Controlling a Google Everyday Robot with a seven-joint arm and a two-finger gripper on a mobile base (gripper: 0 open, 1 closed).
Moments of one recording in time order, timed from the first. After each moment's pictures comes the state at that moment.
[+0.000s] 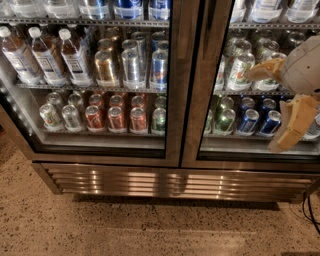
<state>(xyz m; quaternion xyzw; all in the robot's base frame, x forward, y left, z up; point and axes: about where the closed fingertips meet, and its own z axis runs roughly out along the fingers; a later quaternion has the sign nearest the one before) 0.450 -0.193 0.939 -0.67 0.69 0.14 0.25</state>
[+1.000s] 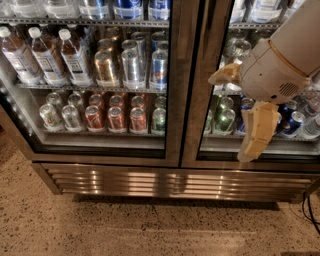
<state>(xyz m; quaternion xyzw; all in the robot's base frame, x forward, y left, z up) 0.437 -0.126 0.933 -0.73 0.64 0.12 0.21</state>
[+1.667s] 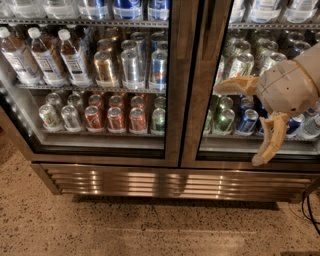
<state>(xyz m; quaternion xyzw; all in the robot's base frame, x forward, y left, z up) 0.444 -0.142 0.910 -0.72 0.56 0.26 0.31</state>
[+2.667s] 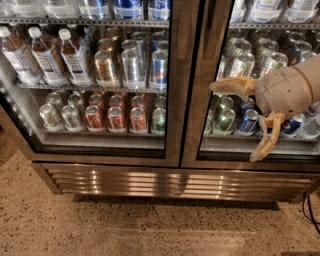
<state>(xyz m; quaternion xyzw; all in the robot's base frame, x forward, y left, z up) 0.452 -0.141 0.910 -0.69 0.51 0.35 0.37</state>
